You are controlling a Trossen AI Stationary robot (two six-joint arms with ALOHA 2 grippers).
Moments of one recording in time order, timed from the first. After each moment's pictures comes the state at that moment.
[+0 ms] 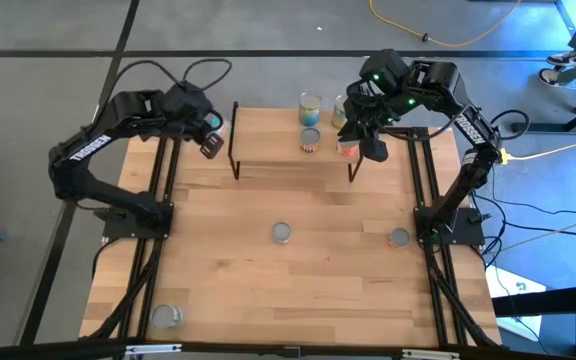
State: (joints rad) left arm 0.42 1.26 1.69 -1.35 -0.31 -0.31; right arm -0.42 1.72 2.34 -1.56 -0.34 -0.45
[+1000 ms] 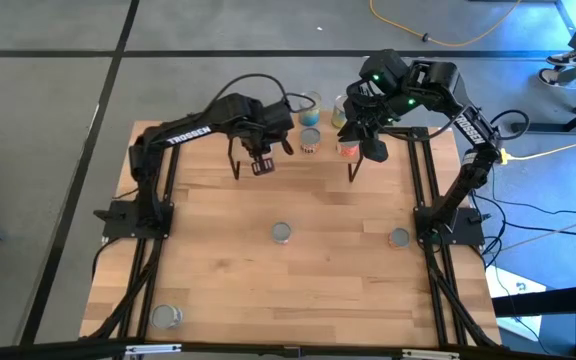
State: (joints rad) left arm 0.33 1.88 2.06 -1.47 -0.23 0.04; right arm -0.42 1.72 2.34 -1.56 -0.34 -0.45
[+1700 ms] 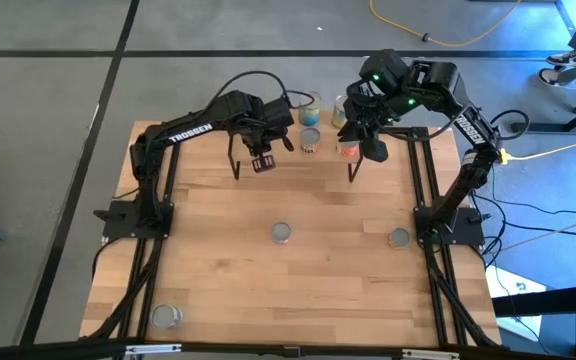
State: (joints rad) left arm 0.35 1.89 2.06 -1.46 -0.22 0.05; right arm -0.42 1.72 2.34 -1.56 -0.34 -0.45
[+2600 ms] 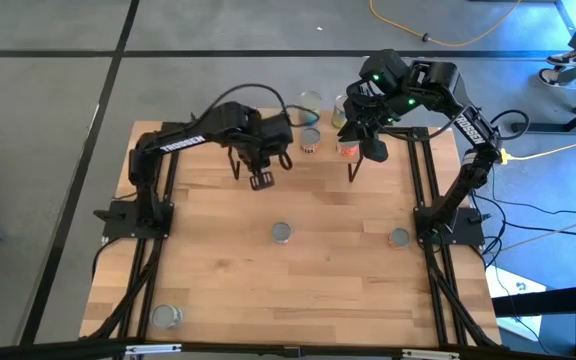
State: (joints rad) left arm 0.22 1.87 2.14 -1.57 -0.14 -0.10; right arm -0.42 1.72 2.34 -1.56 -0.34 -0.45
